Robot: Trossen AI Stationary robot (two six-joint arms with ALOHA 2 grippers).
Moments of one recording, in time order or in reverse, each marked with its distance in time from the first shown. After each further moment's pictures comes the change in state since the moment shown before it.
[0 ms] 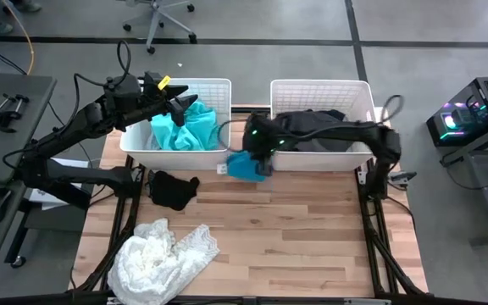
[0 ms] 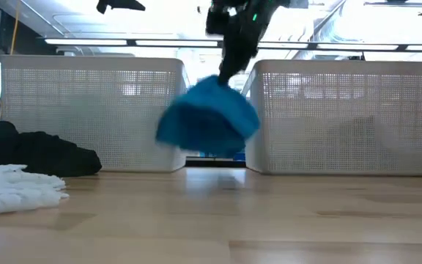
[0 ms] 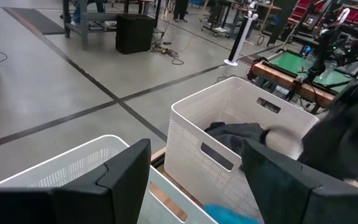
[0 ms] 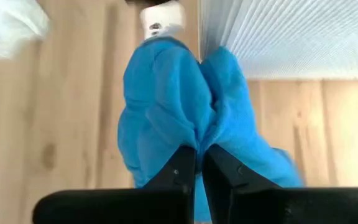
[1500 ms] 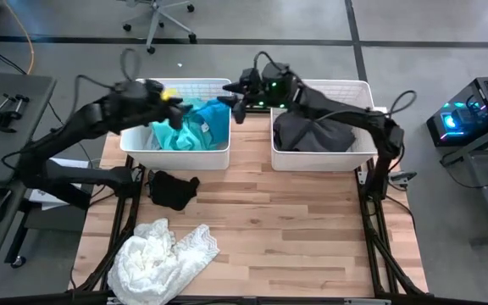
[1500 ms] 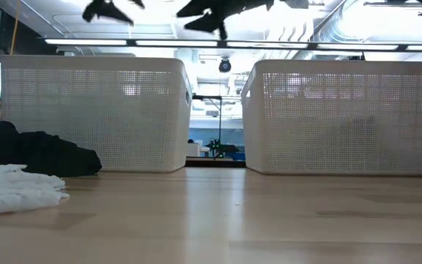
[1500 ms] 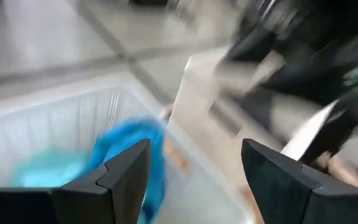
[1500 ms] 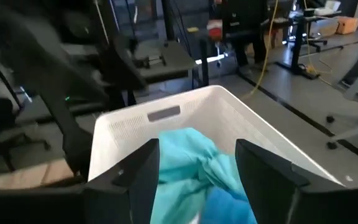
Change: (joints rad) left arm -0.003 -0.022 0.000 -0.206 -0.011 -0.185; right arm -0.173 -0.015 0.092 0.775 -0.032 0.287
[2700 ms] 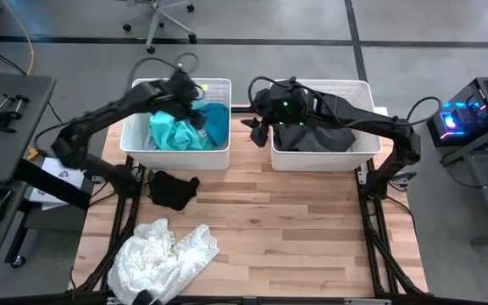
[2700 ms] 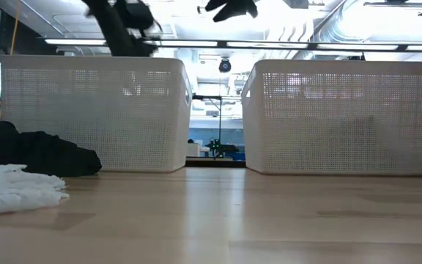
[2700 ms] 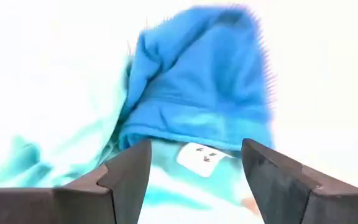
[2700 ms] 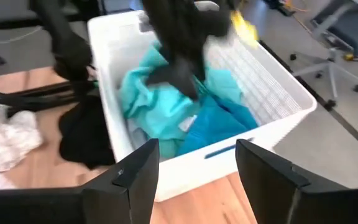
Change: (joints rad) left arm 0.268 0.453 0.041 -0.224 0.194 0.245; right arm 0.156 -0.168 0.039 -0.560 0.260 -0.054
